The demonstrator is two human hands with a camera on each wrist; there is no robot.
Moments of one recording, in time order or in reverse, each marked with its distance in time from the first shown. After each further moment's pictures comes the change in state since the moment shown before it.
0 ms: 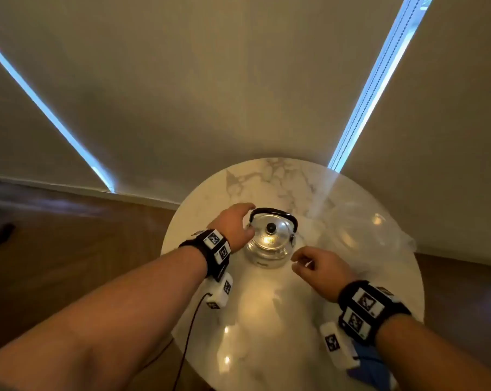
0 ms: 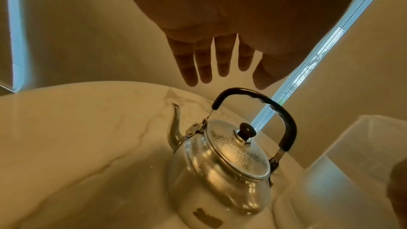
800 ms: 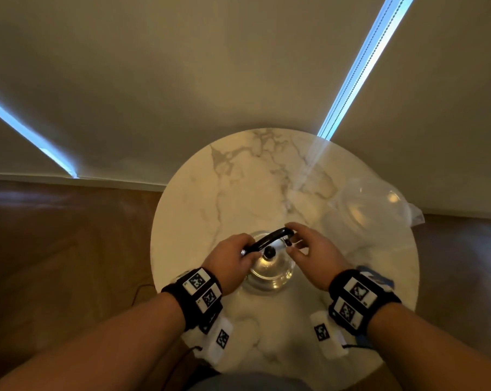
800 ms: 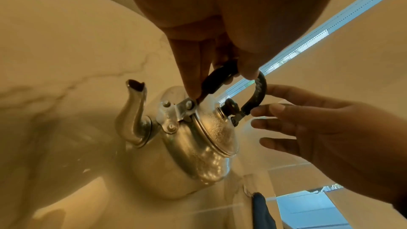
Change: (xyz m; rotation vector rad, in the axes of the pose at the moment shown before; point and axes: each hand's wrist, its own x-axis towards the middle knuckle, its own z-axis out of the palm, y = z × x) left_hand -0.063 -0.037 0.027 -0.237 -0.222 0.047; right_hand 0.023 -0.014 0.050 0.095 0.155 0.089
